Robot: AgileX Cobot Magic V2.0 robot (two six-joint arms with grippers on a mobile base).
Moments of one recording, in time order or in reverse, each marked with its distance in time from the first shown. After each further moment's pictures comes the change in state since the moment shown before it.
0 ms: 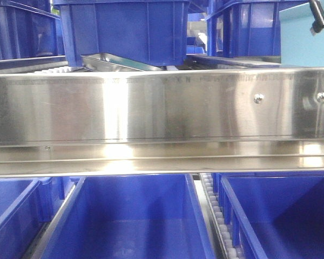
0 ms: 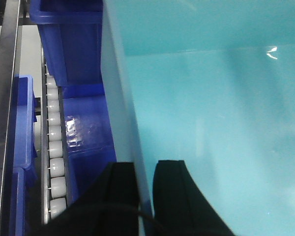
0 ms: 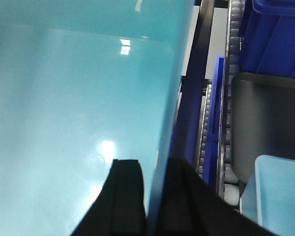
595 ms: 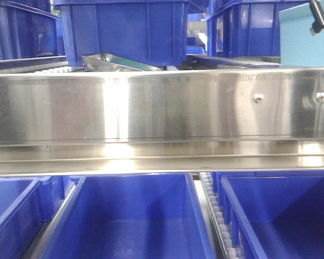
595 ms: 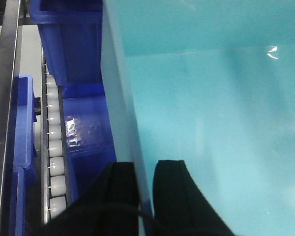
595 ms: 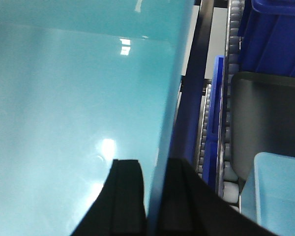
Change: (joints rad) left arm 0.000 0.000 0.000 0.000 -0.002 0.000; right arm 0.000 0.000 0.000 0.000 0.000 0.000
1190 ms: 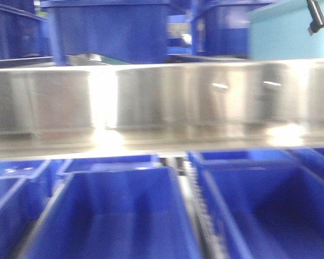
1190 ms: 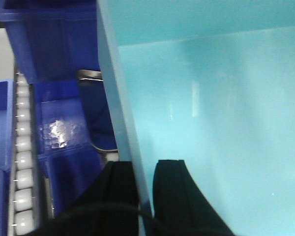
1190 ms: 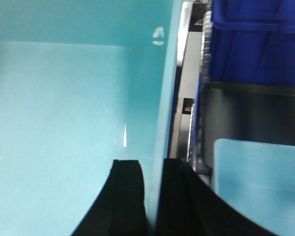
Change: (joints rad) left arm 0.000 0.000 -0.001 0.006 -0.015 0.000; right arm -0.004 0.001 0.000 -0.018 -0.126 -0.002
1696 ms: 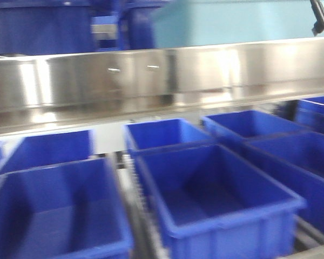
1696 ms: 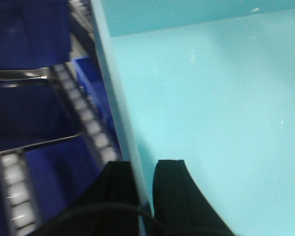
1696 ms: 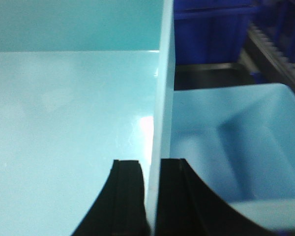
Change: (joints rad) left arm 0.000 0.000 0.000 0.004 -0.004 0.000; right arm -0.002 0.000 0.000 -0.008 -0.065 -0.007
